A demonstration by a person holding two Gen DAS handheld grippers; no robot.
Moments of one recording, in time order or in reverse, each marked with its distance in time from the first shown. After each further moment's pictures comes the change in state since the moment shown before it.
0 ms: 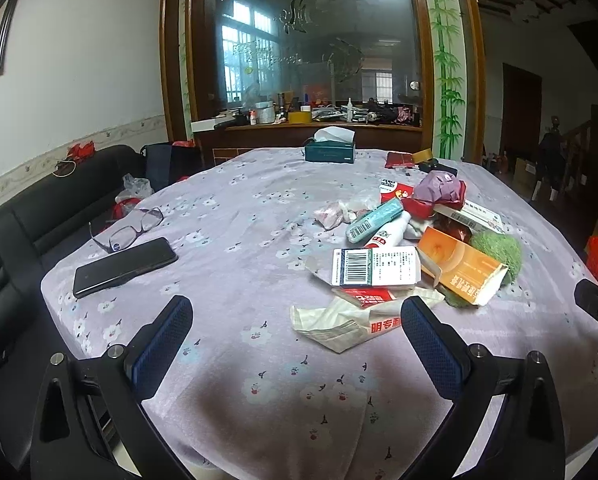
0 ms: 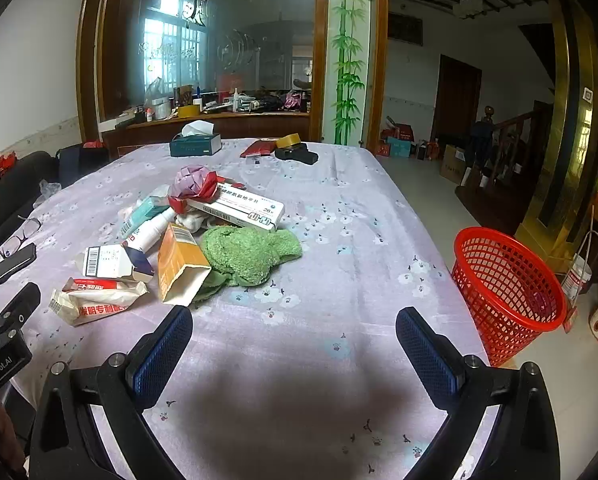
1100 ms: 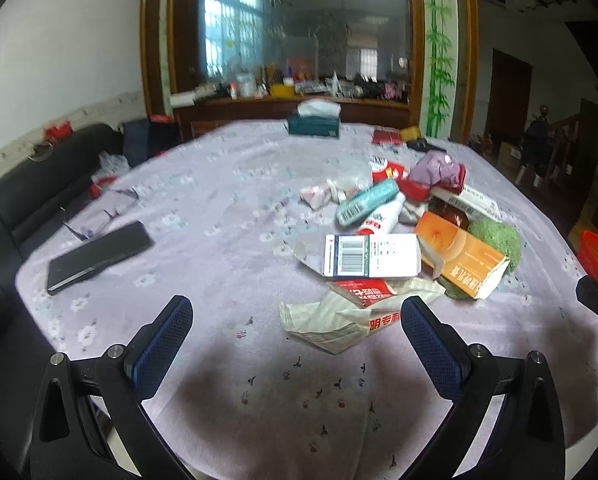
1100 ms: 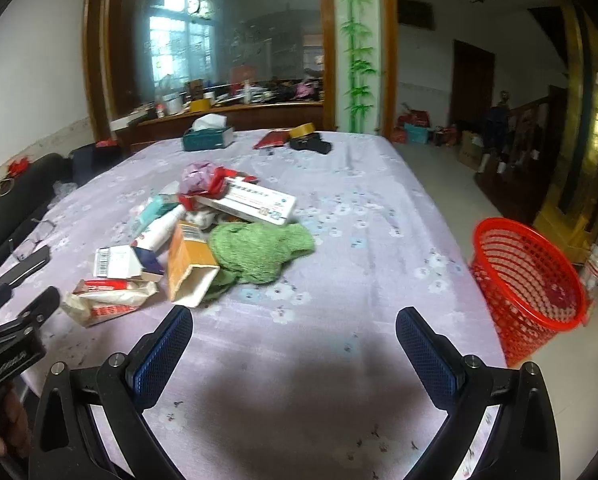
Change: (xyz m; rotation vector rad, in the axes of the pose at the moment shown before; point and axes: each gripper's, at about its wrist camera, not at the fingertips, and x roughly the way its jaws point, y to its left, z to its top) left arm 0.038 0.013 0.010 -0.004 0.124 -0.104; right arm 0.012 -0.008 0.008 0.016 0.044 0.097
